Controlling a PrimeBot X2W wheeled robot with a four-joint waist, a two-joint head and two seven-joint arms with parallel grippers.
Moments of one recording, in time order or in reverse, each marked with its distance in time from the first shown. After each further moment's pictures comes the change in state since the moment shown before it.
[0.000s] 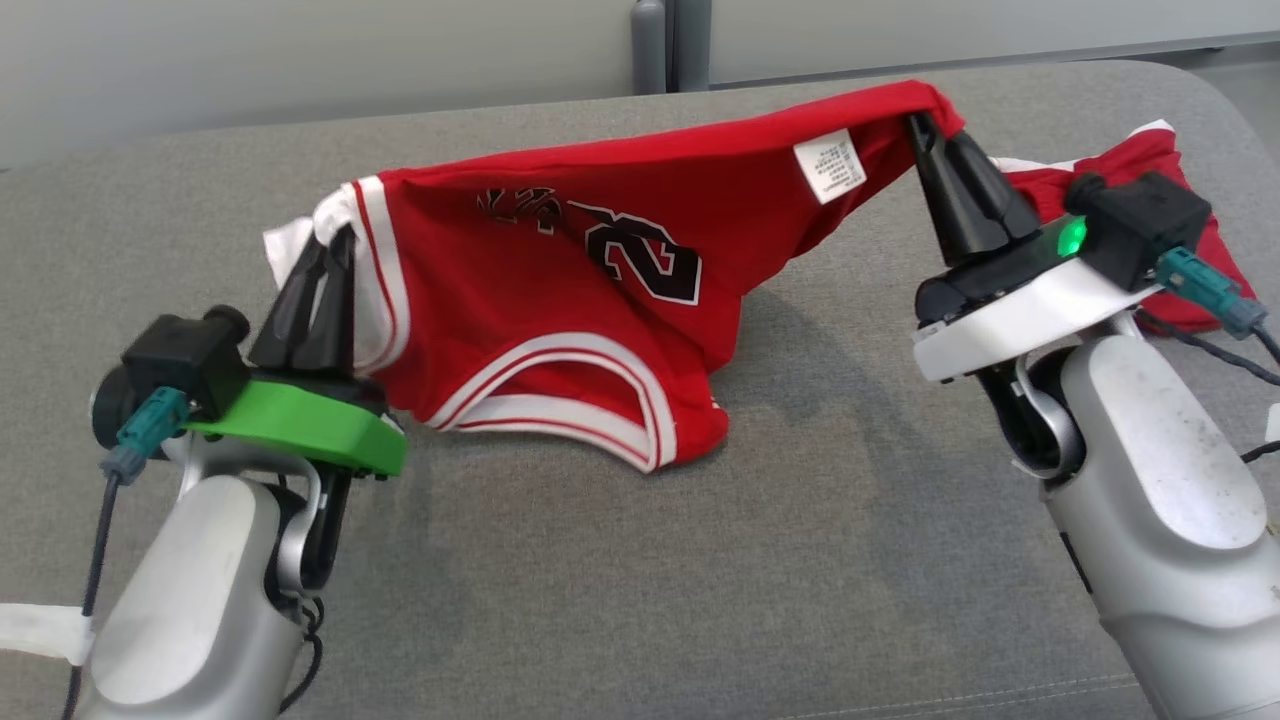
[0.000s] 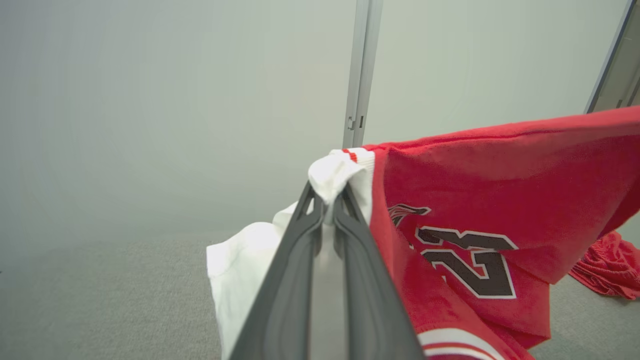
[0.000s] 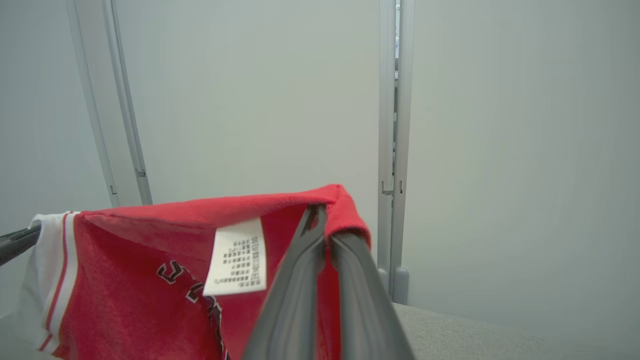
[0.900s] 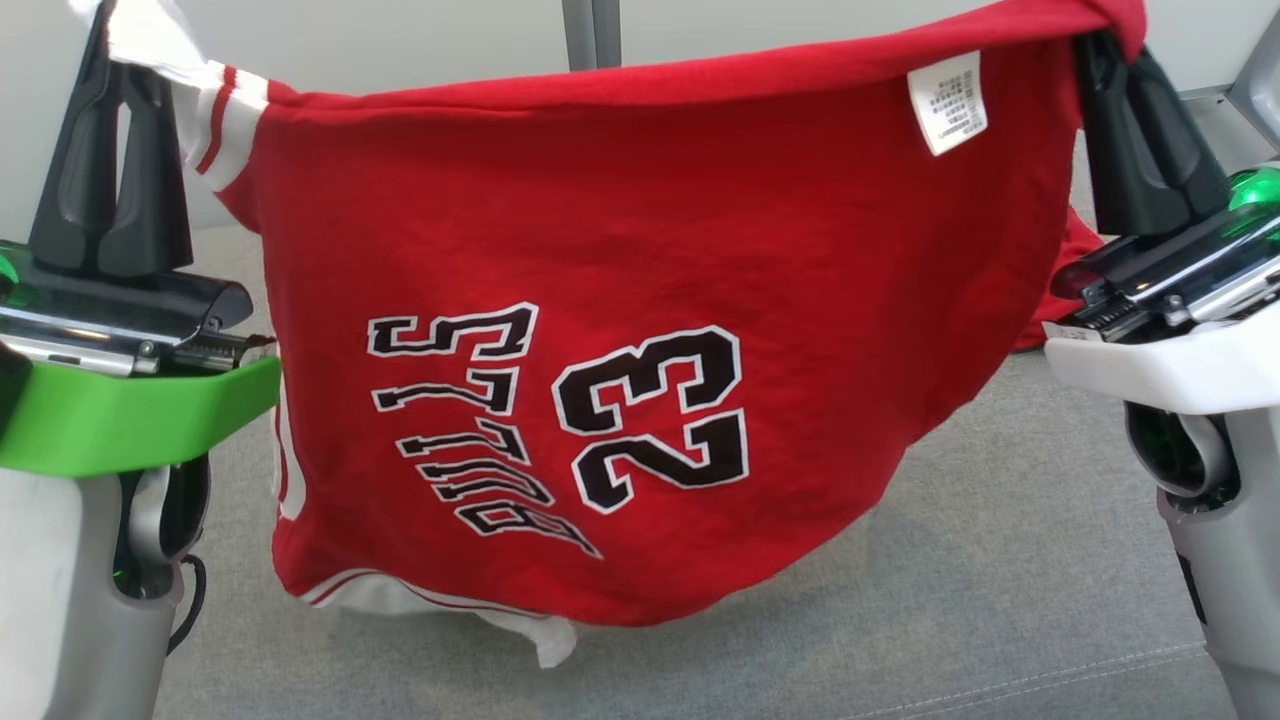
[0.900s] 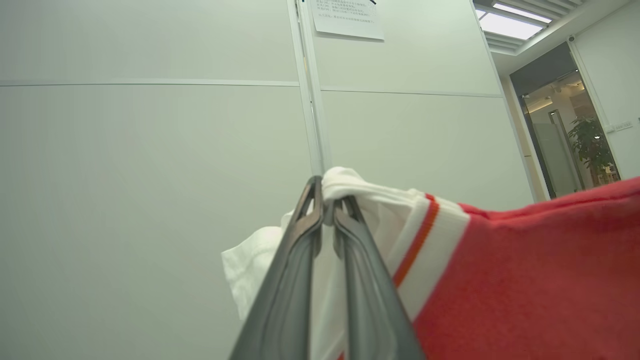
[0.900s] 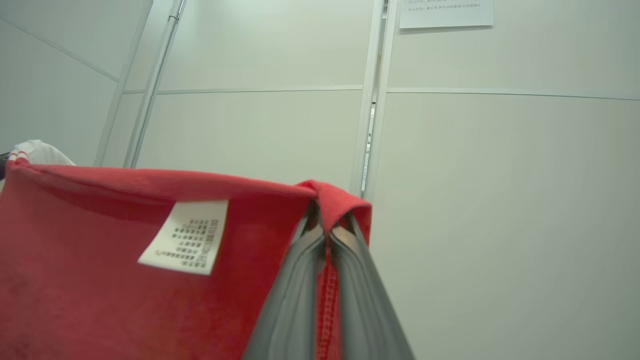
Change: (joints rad) left arm -0.038 0.128 0.153 -0.456 0.121 0.018 -0.005; right arm 0.109 -0.109 -0.132 -0.435 -0.020 0.001 -0.002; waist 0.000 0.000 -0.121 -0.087
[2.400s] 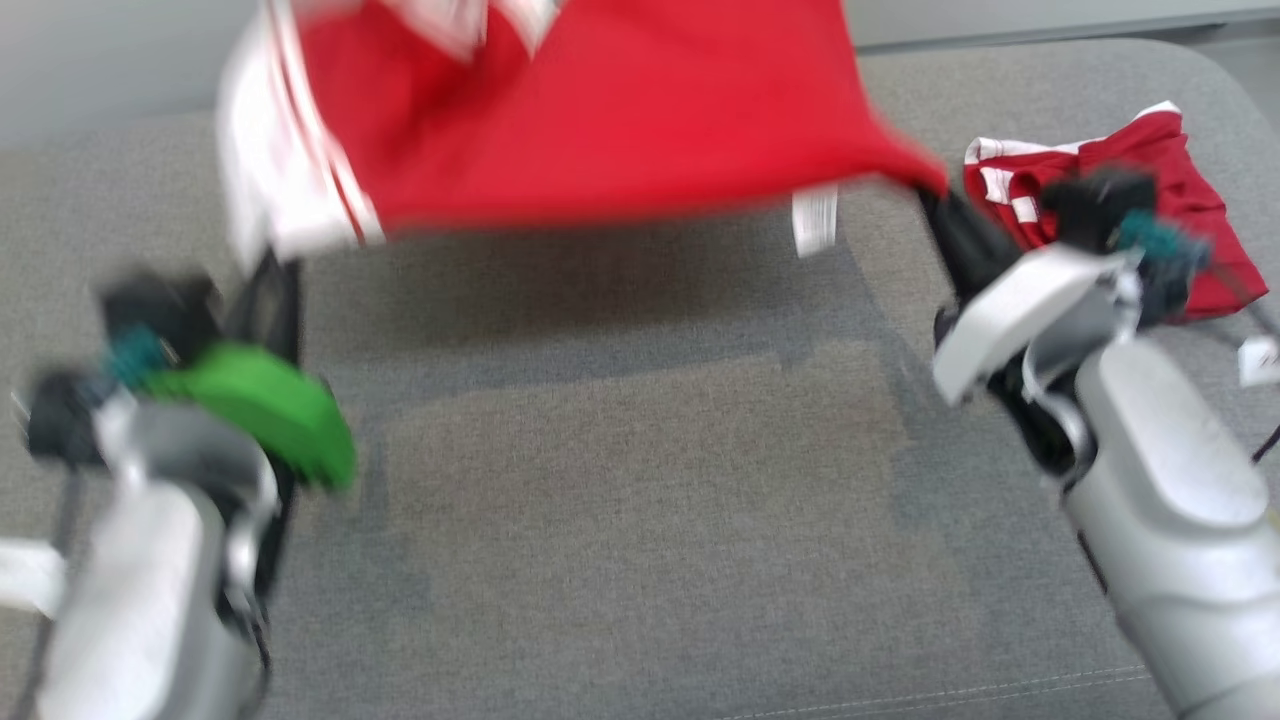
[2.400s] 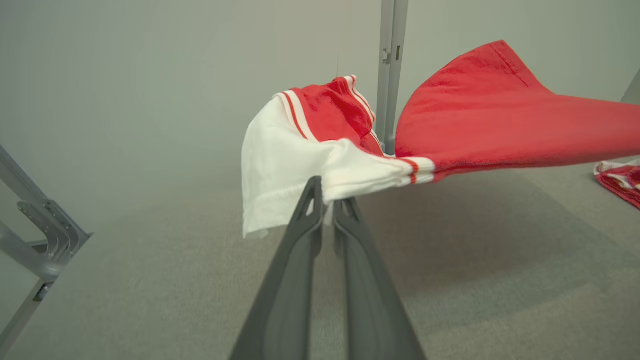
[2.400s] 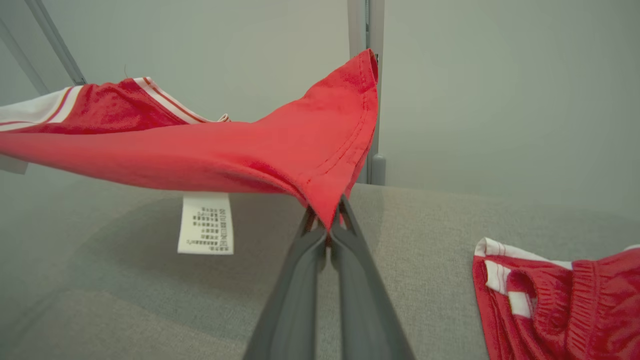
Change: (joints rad) left arm 0.004 -0.051 -0.049 0.304 0.008 0.010 0.368; right arm -0.186 0.057 0.138 0.630 0.098 0.000 0.203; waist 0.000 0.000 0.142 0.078
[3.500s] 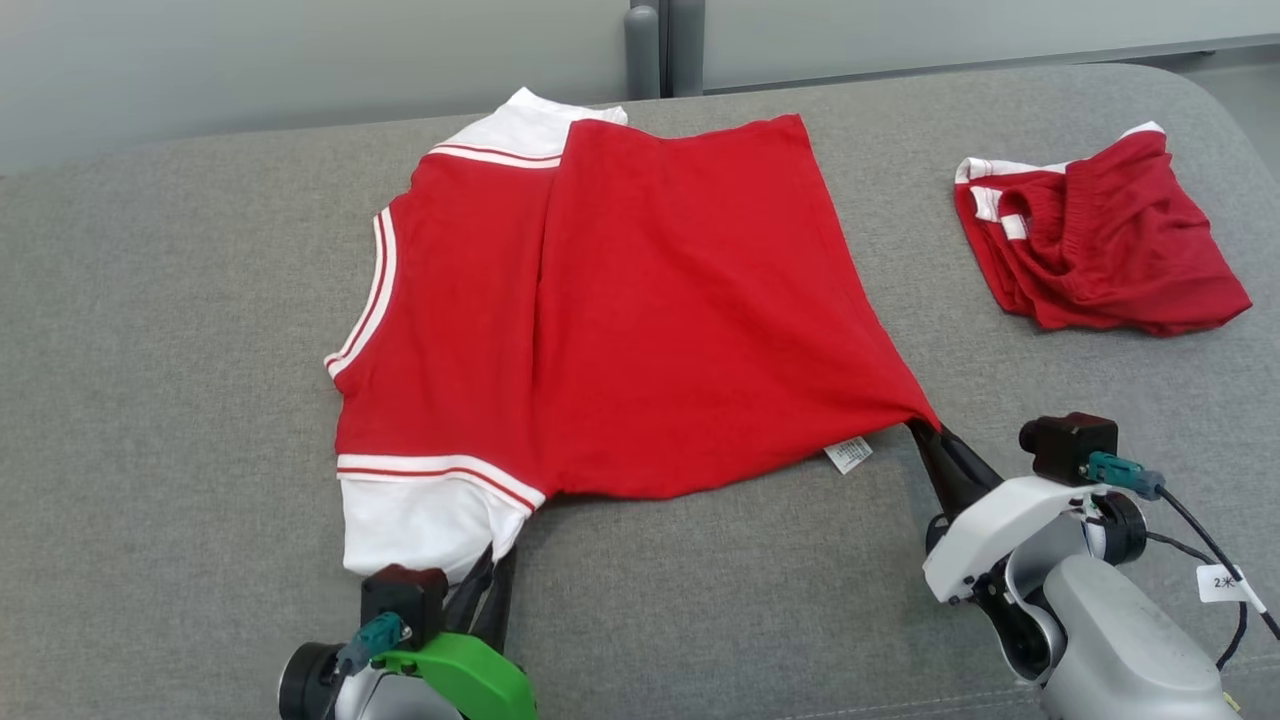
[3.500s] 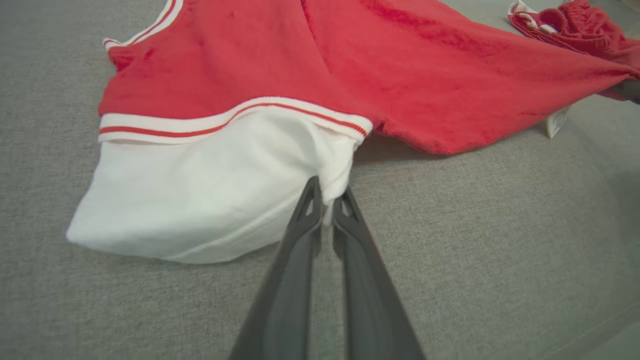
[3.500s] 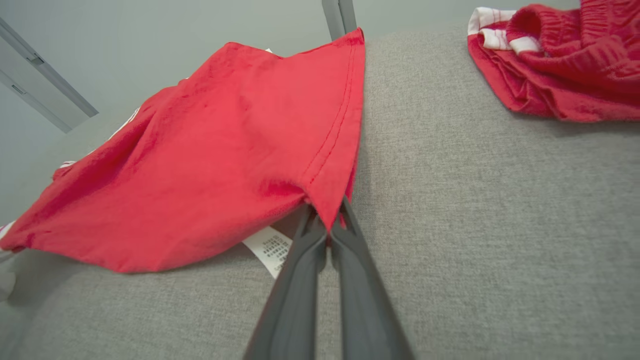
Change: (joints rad) left arm 0.410 -0.184 -0.192 0.137 -0.027 0.007 -0.168; right arm 0.289 0.044 0.058 0.194 0.120 0.009 -0.177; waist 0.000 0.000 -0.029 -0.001
